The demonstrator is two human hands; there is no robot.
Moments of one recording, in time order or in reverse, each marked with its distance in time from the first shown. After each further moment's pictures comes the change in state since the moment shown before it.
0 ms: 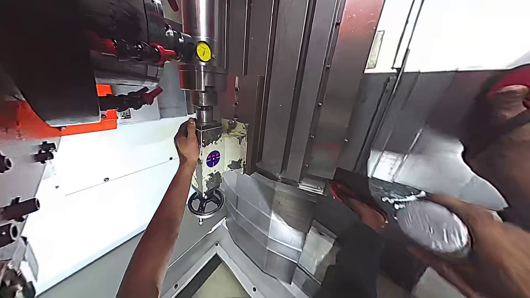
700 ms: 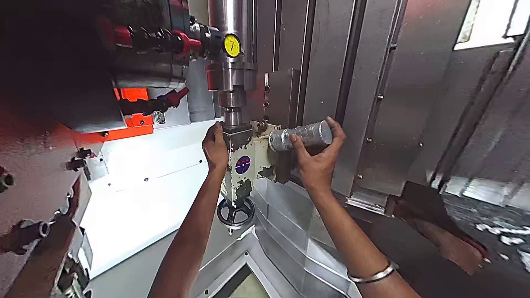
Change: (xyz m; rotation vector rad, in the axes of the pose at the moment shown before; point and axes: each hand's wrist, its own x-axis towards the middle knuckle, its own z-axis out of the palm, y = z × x) left_hand 0.000 -0.001 0.003 -0.027 0.090 0.008; right_hand 0.282 -0.156 0.180 1.346 1.061 -0.062
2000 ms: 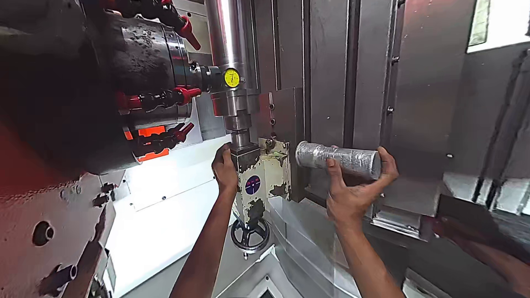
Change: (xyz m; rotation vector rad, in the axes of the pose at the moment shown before) left_hand 0.000 0.004 0.003 -0.079 0.025 0.050; right_hand -0.004 -0.003 -0.019 0.098 0.241 -0.056
